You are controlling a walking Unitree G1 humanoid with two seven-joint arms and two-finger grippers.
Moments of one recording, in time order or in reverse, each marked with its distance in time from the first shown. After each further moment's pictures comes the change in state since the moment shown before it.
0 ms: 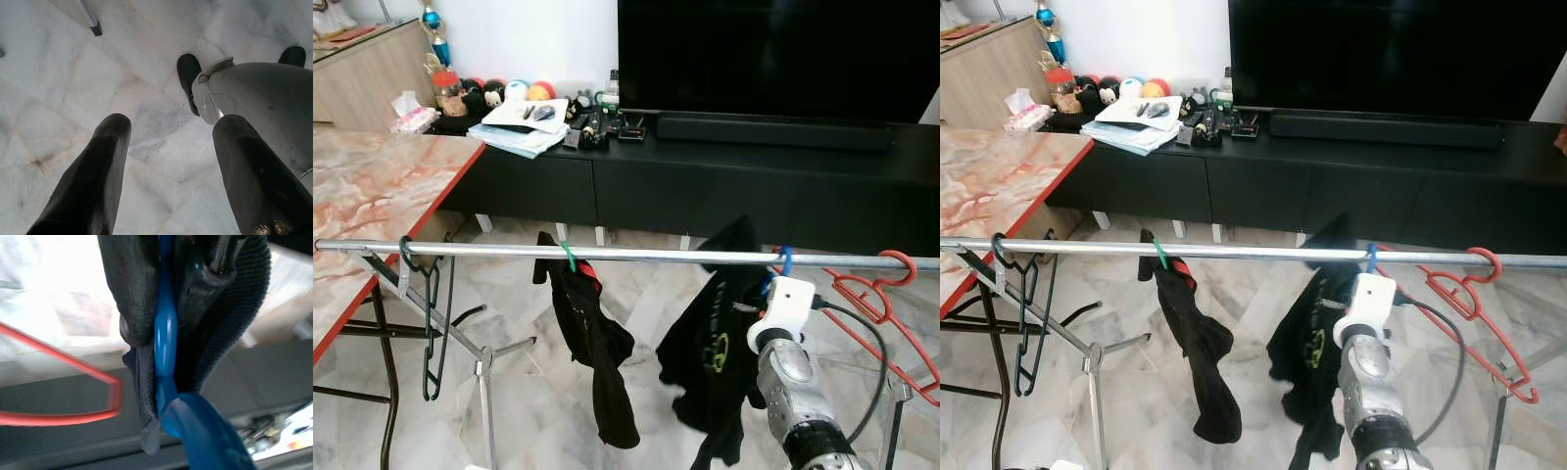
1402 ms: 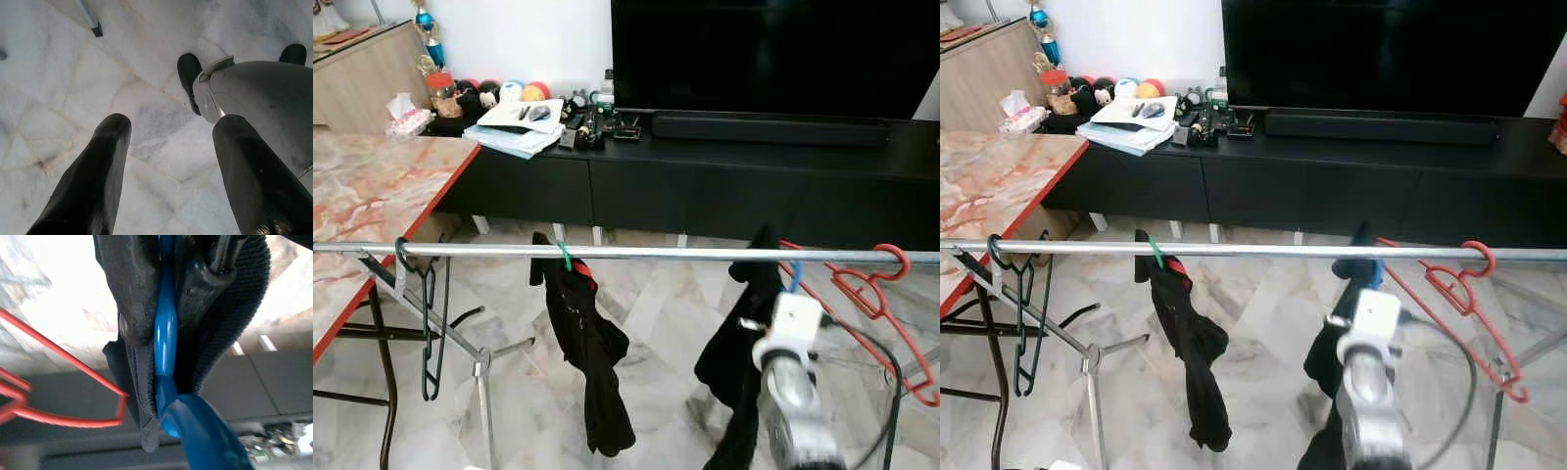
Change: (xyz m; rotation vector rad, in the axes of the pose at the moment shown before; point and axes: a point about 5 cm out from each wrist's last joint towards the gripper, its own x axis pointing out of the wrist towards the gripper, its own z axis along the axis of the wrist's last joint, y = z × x) left arm -0.001 0.002 0.000 0.008 0.001 -0.007; right arm -0.011 0.010 0.005 -0.119 -0.003 0.010
